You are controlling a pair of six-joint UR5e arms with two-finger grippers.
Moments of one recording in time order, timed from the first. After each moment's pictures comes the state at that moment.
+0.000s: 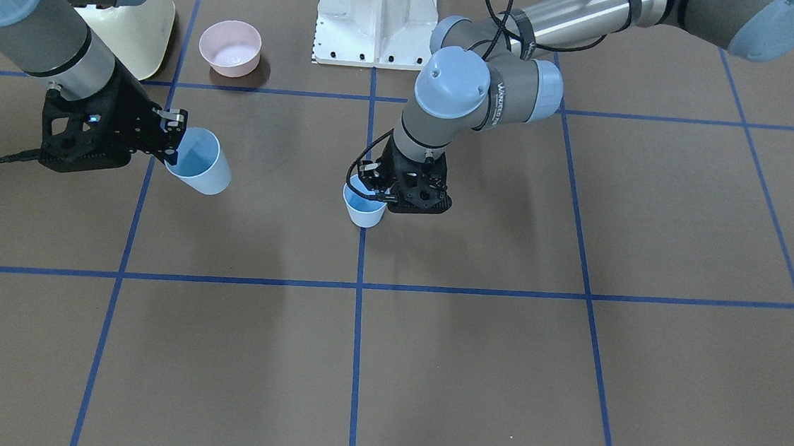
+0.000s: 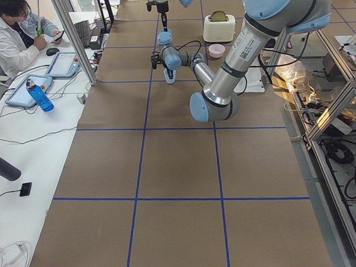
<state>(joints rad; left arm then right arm) -0.58 -2.36 -1.45 -1.82 -2.07 -1.37 0.91 -1.13 1.91 -1.70 2.30 0.83</state>
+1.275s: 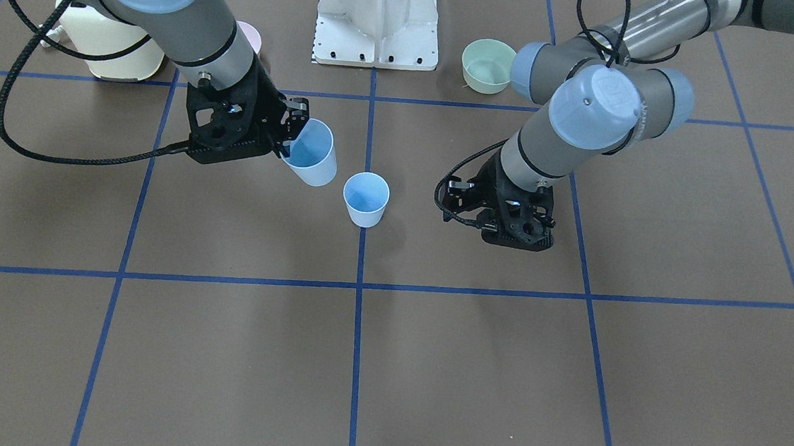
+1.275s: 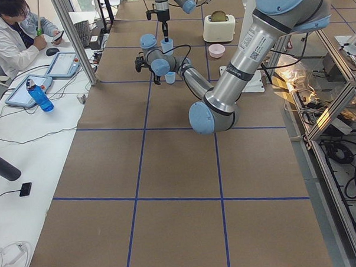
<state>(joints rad) -0.81 -2.21 -1.56 -1.81 -2.28 -1.04 0.76 -0.88 1.81 -1.69 2.22 0.97</state>
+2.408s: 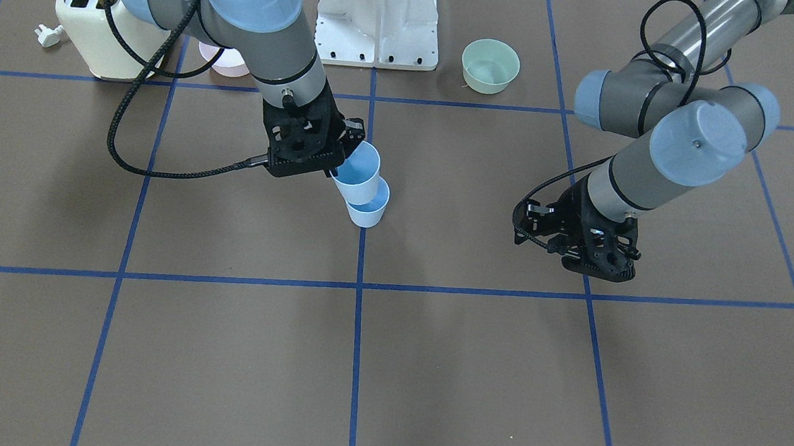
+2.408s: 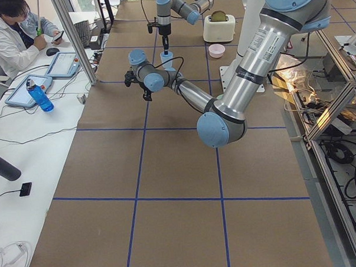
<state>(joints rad) -0.91 -2.11 -1.55 -1.81 -2.32 -0.84 0.67 -0.80 1.69 -1.62 2.08 0.99</state>
